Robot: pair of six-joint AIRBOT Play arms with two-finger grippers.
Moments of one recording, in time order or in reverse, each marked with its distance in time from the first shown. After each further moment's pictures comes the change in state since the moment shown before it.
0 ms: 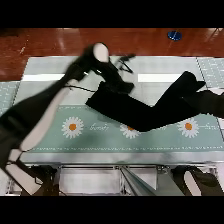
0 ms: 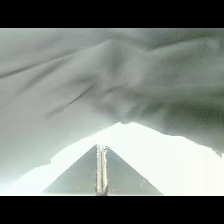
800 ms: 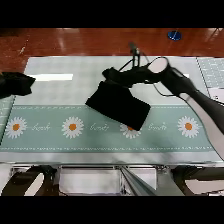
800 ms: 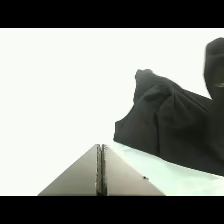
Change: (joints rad) left arm 0.557 1.164 -0.883 0.234 0.373 0.107; right arm 0.632 -1.028 0.457 0.194 -0.479 -0.032
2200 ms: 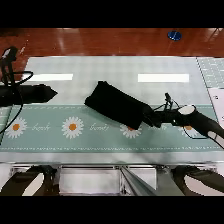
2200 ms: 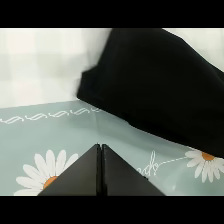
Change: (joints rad) left arm 0.014 -0.155 -0.124 -0.148 0.012 0.000; right arm -0.296 0.302 -0.828 0.141 -0.110 -0.079
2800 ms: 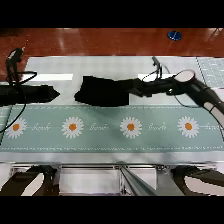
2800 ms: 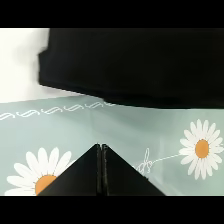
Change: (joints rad) left arm 0.000 -0.034 -0.001 -0.031 -0.004 0.000; right arm 0.030 -0.084 0.548 -0.060 0.246 -0.094
